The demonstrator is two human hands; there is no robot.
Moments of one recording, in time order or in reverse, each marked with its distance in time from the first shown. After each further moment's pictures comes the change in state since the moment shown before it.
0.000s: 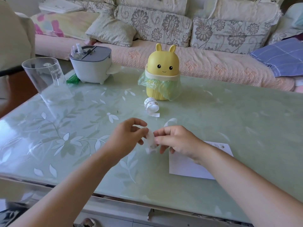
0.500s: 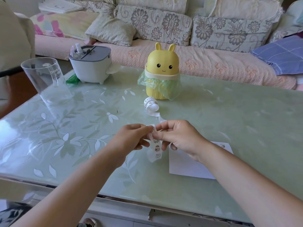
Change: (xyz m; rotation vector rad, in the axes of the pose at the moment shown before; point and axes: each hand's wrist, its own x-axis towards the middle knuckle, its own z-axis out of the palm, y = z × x) left_hand -0.003 0.008 0.006 -0.201 -0.131 -0.214; right_hand 0.003 -0.004 -0.002 0.106 0.086 -0.058
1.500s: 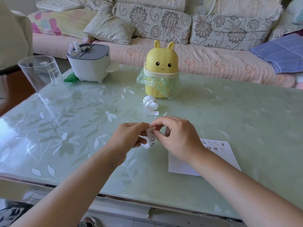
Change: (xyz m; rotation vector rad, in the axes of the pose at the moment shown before) left_hand 0.000 0.002 0.005 -0.051 0.123 -0.017; right_hand 0.003 0.016 0.009 -0.670 0.381 -0.665
